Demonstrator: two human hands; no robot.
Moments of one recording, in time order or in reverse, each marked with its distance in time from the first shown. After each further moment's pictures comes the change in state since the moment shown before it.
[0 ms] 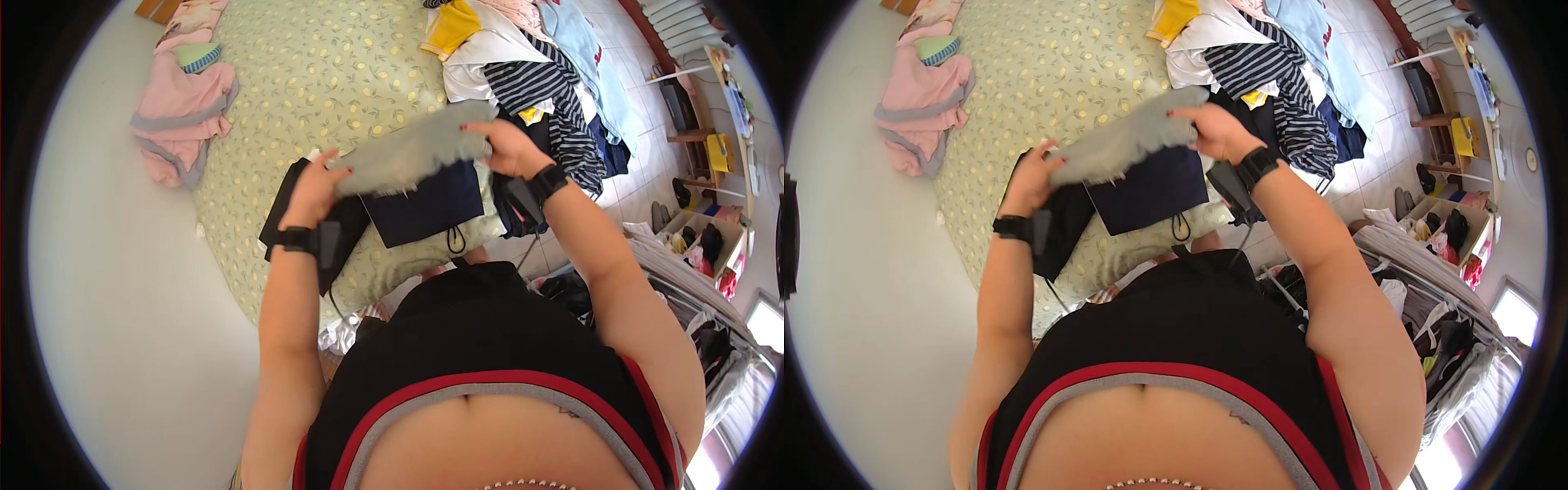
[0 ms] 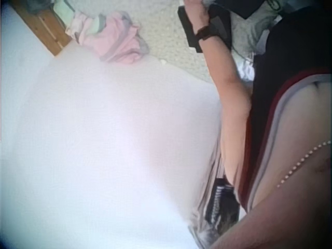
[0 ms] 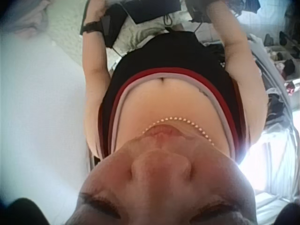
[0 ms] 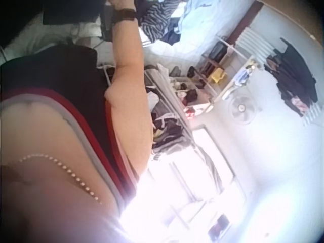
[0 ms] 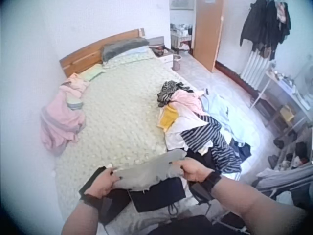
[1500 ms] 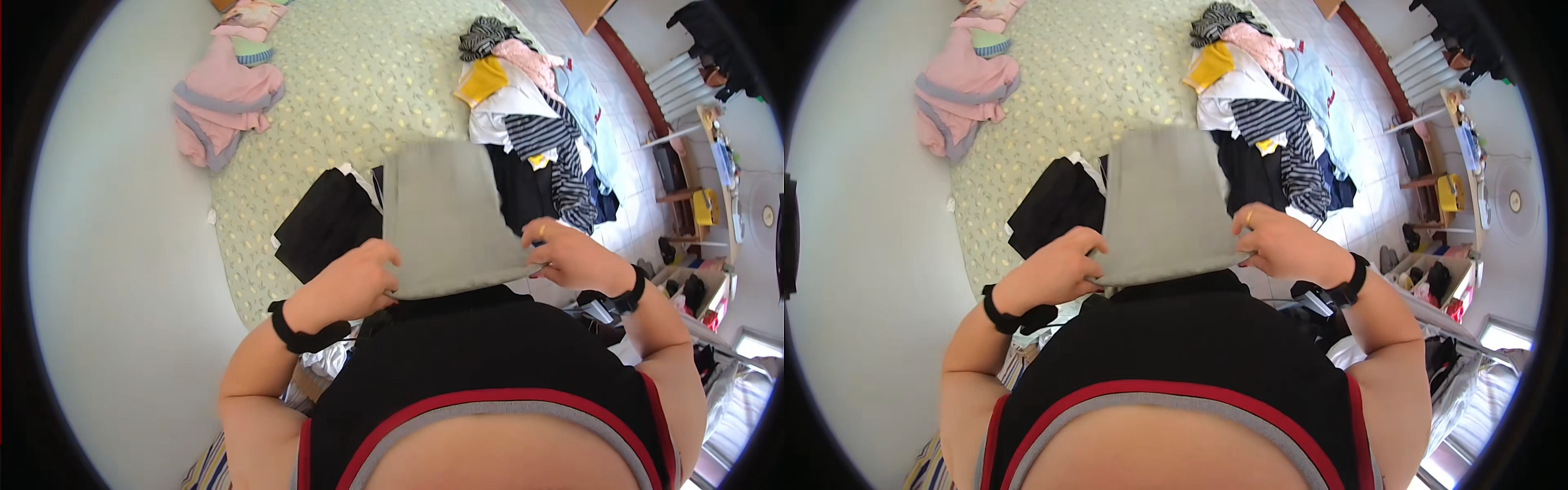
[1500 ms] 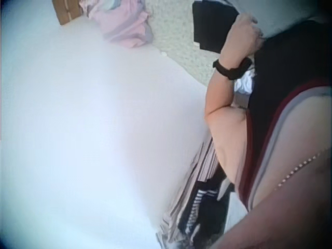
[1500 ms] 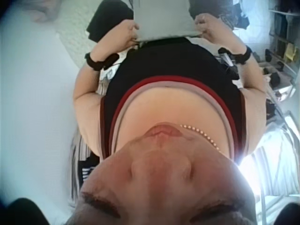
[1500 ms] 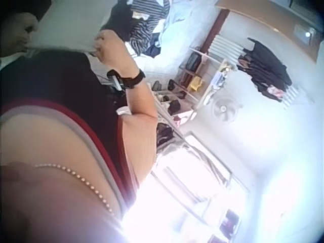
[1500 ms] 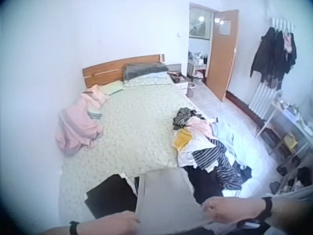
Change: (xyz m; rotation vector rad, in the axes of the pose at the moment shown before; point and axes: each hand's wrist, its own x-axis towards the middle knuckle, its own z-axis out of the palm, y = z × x) left_hand -0.197 0.014 -0.027 0.862 -0.444 1.248; right_hand -0.209 -0.022 0.103 -1.935 -0.464 -0.719
